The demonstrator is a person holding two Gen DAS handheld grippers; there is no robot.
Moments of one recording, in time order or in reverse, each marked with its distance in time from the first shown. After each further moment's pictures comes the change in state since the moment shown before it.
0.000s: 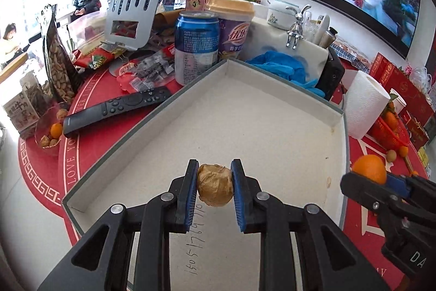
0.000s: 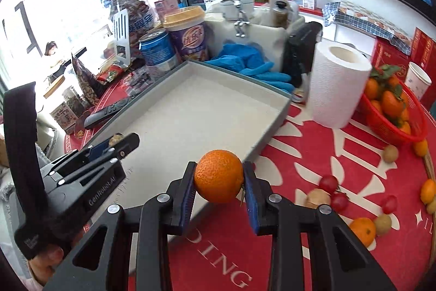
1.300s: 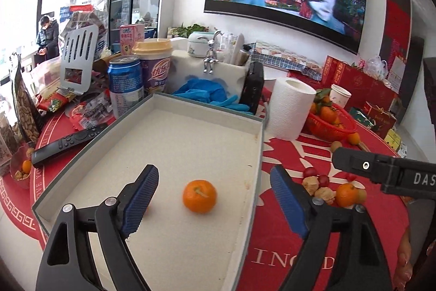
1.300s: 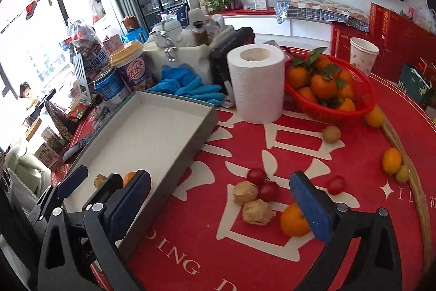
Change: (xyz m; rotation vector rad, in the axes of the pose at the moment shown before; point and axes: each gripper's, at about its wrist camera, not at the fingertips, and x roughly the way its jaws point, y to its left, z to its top) left arm -0.048 -0.067 -0.020 0.166 -0.205 -0.220; right arm -0.064 -0.092 -0.025 0.265 -0.090 -0.160
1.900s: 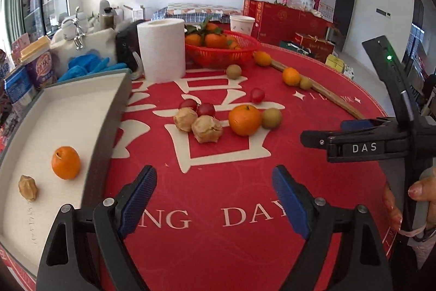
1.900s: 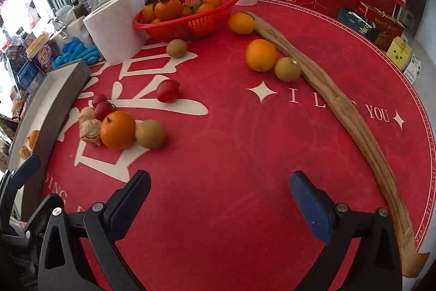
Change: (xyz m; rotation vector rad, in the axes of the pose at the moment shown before) left arm 0.014 -0.114 -0.053 0.314 0.244 -0.283; right arm -0.021 -0.129 -0.085 0.153 0.146 -0.259
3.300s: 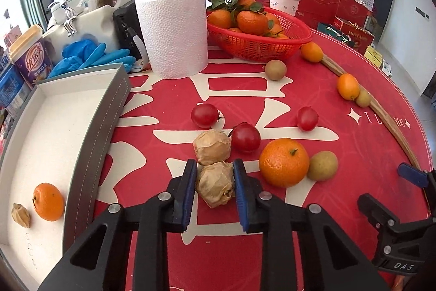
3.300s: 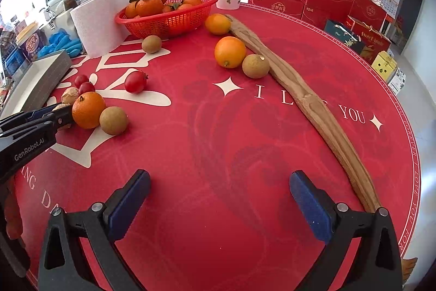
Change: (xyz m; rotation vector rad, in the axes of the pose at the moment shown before) left arm 0.066 0.010 0.052 -0.089 0.138 0.163; right arm 0.001 -0.007 0.000 -0.051 -0.034 -0.089
